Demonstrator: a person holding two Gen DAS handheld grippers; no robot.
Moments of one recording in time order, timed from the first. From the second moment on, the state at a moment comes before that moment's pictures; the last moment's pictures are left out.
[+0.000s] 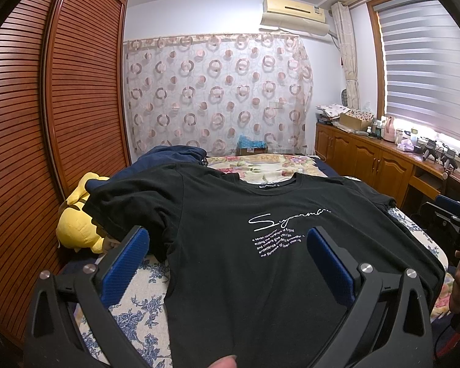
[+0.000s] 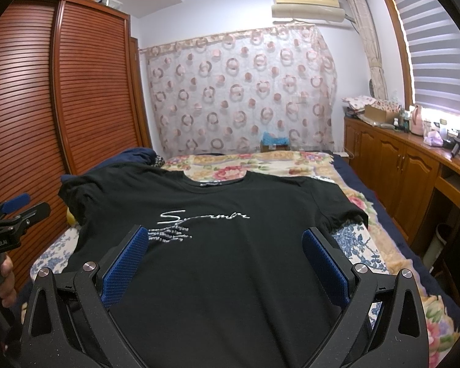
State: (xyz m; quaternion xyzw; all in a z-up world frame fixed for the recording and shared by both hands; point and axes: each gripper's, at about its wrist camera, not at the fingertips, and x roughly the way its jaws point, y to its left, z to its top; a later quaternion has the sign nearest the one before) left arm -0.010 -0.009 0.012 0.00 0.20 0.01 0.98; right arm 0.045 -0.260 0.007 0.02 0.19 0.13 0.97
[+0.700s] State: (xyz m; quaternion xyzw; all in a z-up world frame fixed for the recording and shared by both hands) left arm -0.003 0.000 0.011 -0.01 0.21 0.01 0.98; right arm 0.046 -0.261 0.005 0.01 0.19 0.13 0.97
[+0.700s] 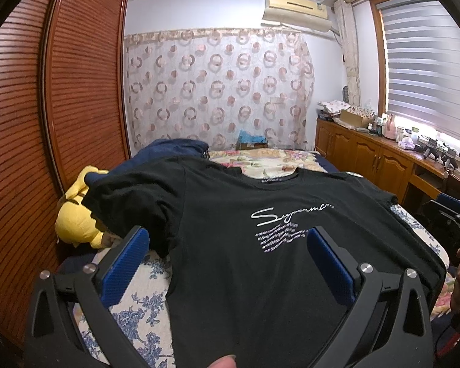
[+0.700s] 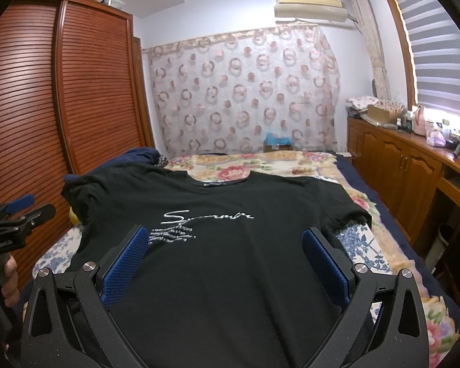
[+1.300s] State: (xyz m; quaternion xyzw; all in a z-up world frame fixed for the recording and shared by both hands) left arm 0.020 0.082 -0.024 -0.03 0.25 0.06 0.96; right arm 0.074 -0.209 -0.019 -0.01 0.20 0.19 0.96
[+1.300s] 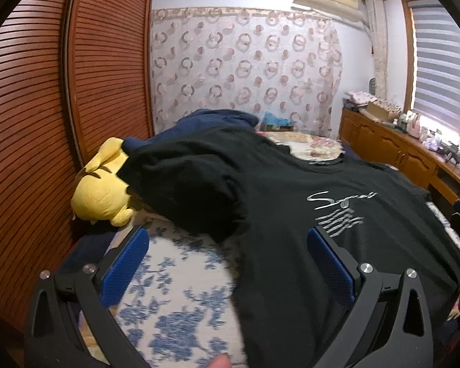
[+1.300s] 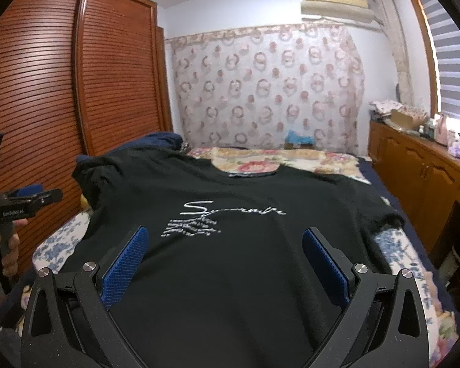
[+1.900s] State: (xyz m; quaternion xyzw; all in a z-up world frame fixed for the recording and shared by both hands) left arm 0.077 0.138 -0.071 -0.04 0.35 0.02 0.93; right arm 0.112 -0.184 -0.059 -0.04 0.27 0.23 0.93
